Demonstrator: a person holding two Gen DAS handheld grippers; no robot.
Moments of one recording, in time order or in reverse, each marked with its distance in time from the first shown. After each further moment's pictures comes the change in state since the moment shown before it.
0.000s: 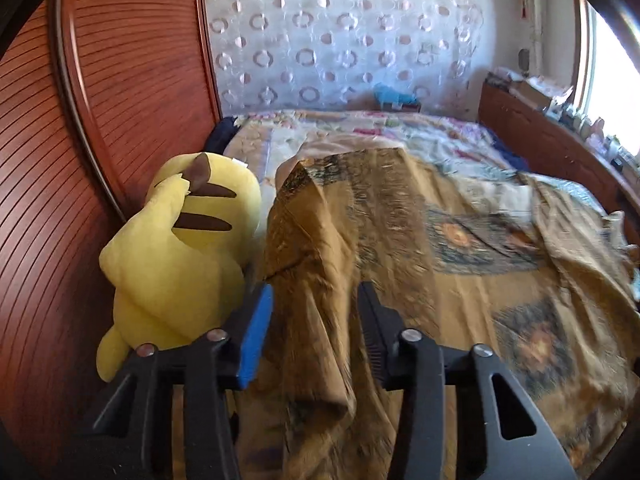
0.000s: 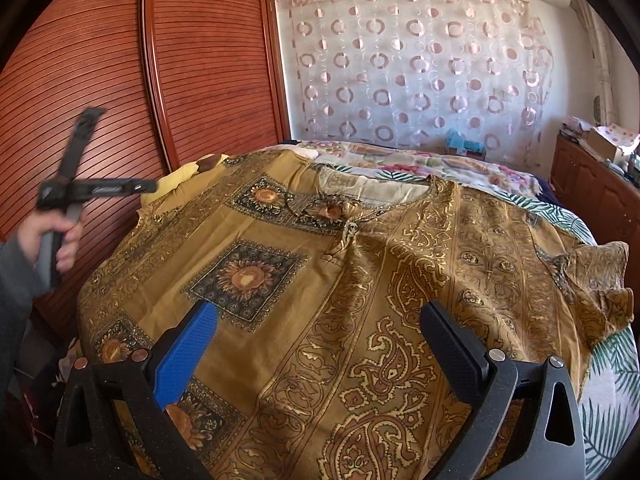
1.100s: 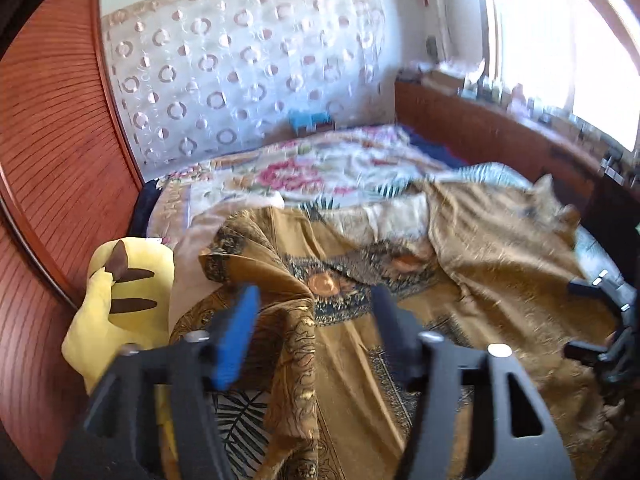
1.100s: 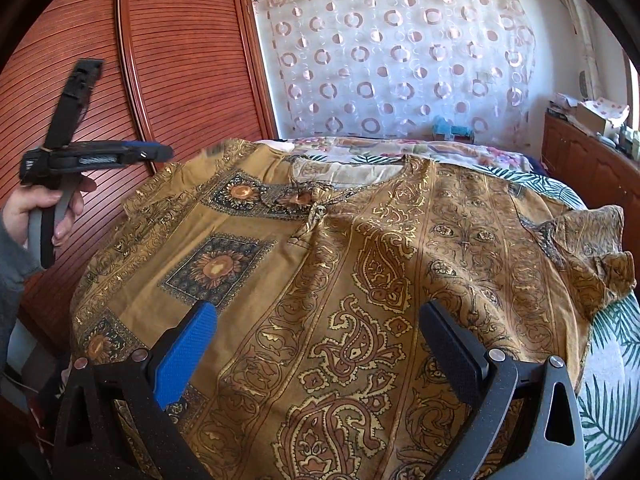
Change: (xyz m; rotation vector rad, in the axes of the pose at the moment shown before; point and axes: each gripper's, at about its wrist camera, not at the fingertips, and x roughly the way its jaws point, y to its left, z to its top) left arm -0.060 -0.076 0.027 0.226 -0.124 -0.222; right arm -0.004 -0.017 -0.017 0.072 0.010 -0.014
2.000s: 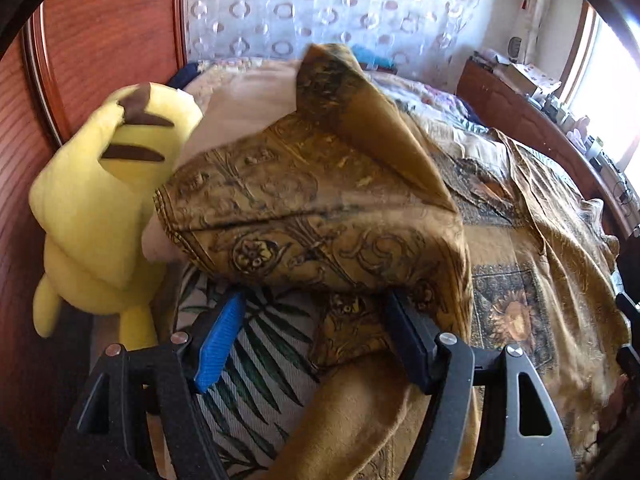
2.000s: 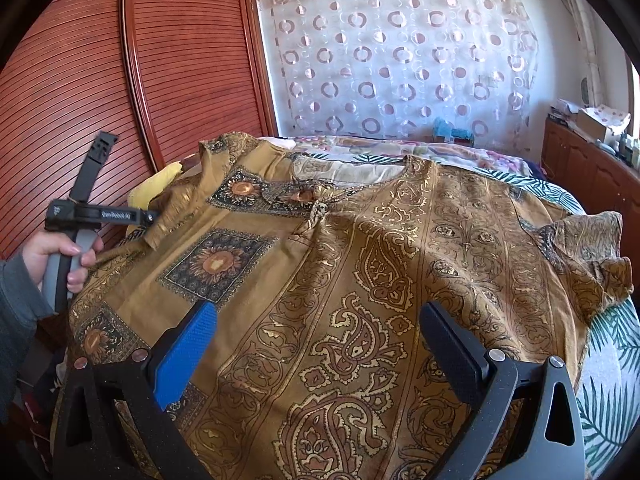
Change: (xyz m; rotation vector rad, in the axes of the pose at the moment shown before) left arm 0.073 0.040 -0.087 -0.311 0.235 0.046; right arm -0.001 0.005 0.004 -0.020 0.010 -0.004
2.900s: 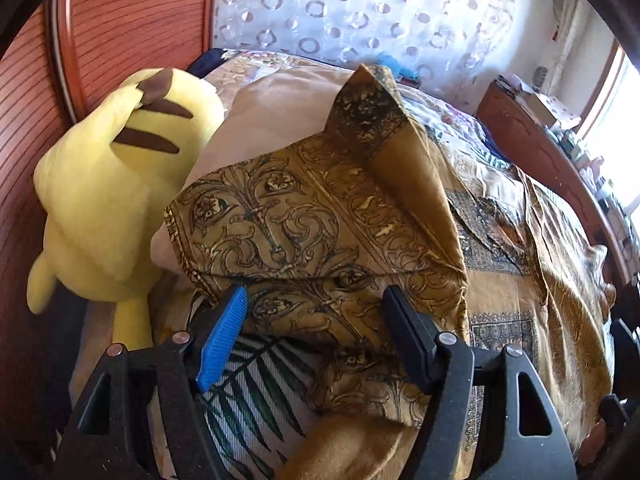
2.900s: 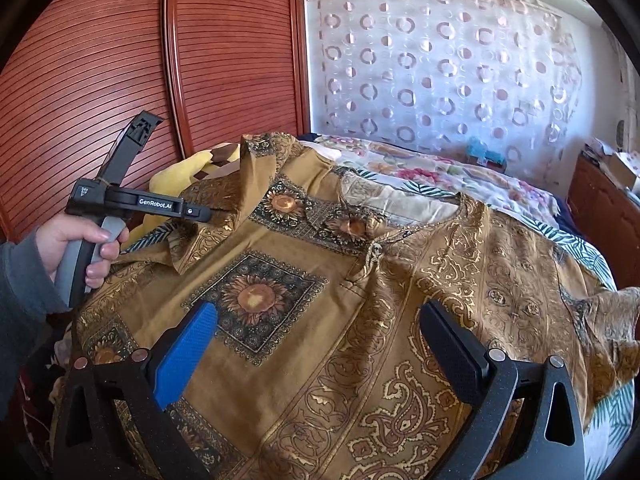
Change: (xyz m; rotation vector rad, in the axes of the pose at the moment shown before) left arm 0.002 0.017 0.018 -0.156 0.010 -0.003; right arm 0.033 0.030 0.041 -0.132 0.020 0.059
